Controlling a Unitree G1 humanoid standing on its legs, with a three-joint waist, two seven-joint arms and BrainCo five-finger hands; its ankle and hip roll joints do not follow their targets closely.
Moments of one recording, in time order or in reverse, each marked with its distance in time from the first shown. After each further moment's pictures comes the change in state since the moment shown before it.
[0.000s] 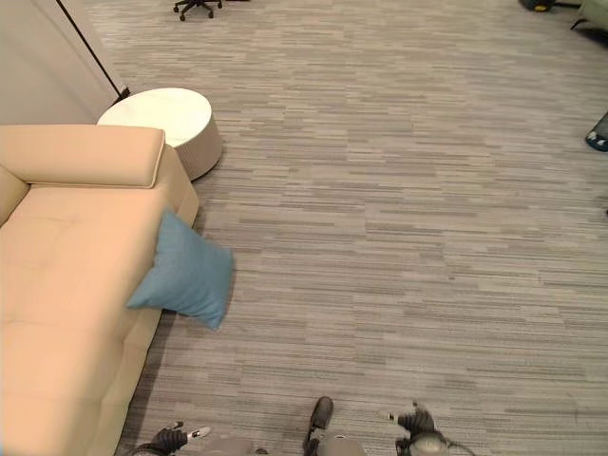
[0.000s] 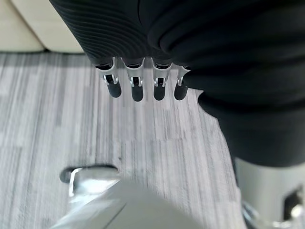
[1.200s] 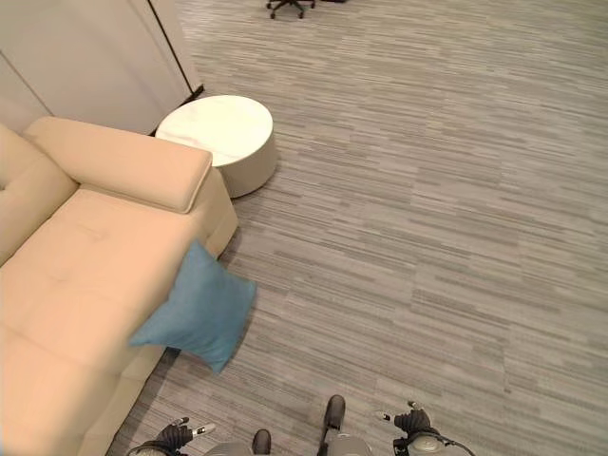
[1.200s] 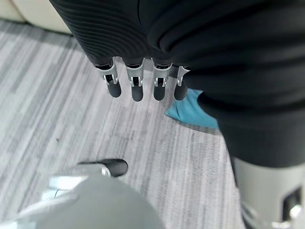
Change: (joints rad) left arm 0.018 -0.019 0.003 0.021 0.000 -0.003 0.000; right arm -0.013 0.002 0.020 0.031 -0.018 0.021 0.022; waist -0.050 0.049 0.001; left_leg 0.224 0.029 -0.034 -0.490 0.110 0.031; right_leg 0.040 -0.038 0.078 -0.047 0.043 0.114
